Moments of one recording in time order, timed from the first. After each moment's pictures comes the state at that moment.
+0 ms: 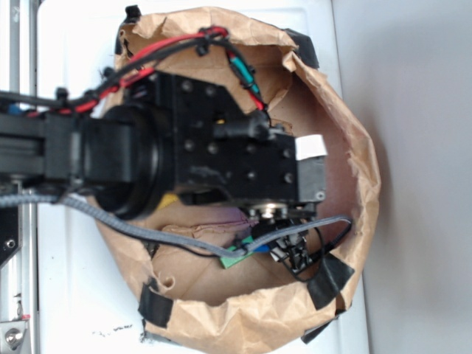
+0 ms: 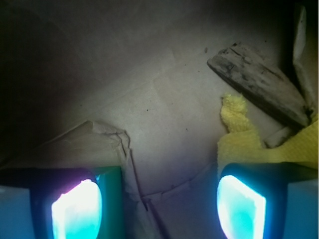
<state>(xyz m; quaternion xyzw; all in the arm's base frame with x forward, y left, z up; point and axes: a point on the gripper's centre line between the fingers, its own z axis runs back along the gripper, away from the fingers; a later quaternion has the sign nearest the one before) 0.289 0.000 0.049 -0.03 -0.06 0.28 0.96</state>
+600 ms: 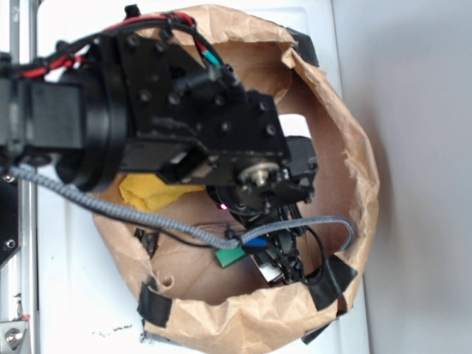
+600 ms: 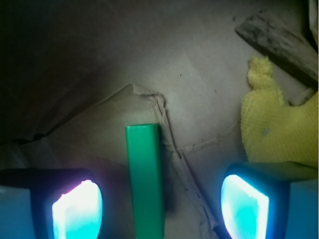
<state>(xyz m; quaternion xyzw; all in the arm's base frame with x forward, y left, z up) 0.283 -0.013 0.073 -0.12 -0.03 0.28 0.95</state>
